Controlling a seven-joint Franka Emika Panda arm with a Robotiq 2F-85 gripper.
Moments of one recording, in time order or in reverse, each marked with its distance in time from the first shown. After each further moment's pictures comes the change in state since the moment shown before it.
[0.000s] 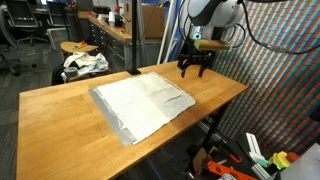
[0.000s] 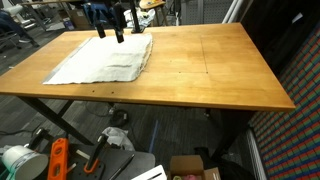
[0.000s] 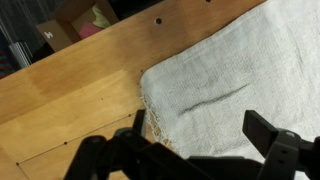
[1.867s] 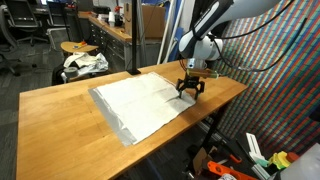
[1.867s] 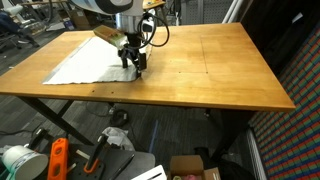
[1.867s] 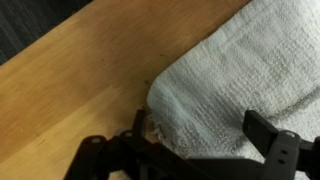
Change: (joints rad) arm -0.052 0.386 -0.037 0.110 0.183 0.113 -0.040
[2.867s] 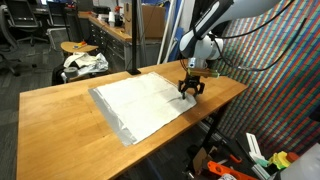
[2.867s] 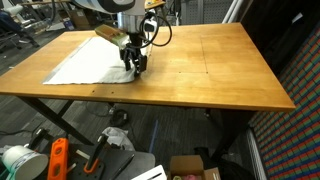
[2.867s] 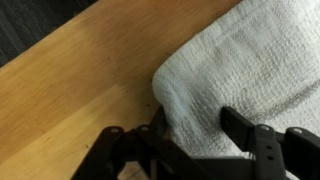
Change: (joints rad) arm -0.011 0.003 -0.001 0.012 0.000 -0.020 -0.017
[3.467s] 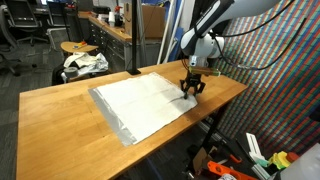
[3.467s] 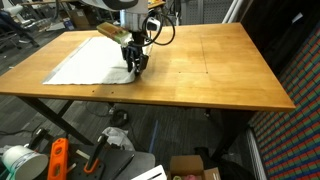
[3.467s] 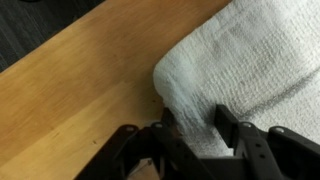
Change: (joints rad) arm -0.018 0.006 0.000 0.026 0.008 -0.039 -0.010
